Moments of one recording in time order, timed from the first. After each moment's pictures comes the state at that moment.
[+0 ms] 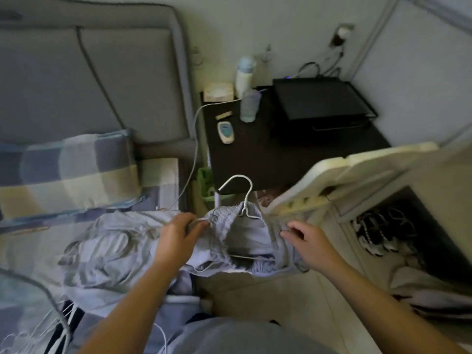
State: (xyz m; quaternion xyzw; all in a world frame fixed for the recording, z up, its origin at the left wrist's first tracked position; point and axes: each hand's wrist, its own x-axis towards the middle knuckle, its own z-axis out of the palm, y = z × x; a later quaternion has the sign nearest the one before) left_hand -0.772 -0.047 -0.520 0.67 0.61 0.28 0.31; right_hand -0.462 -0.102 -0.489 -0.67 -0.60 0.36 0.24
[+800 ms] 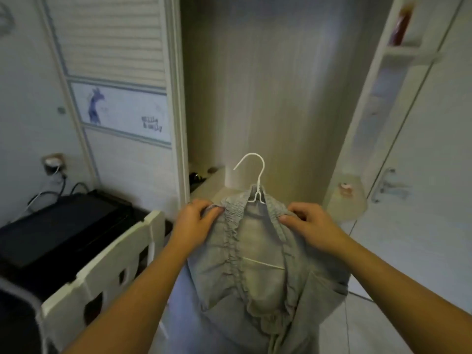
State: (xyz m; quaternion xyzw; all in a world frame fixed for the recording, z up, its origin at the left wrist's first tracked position) left_hand -0.226 -0.143 -0.296 0.86 0.10 0.29 0.41; right_hand -0.121 -0.408 -0.250 -0.83 -0.39 0.03 0.41
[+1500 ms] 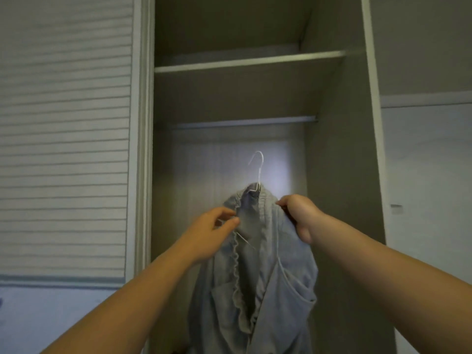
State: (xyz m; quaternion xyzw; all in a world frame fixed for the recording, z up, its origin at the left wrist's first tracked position) left_hand 0.017 -0.002 0.028 0.87 -0.19 0.30 0.35; right_hand 0.072 -0.215 0.065 -0.66 -0.11 -0.06 0.74
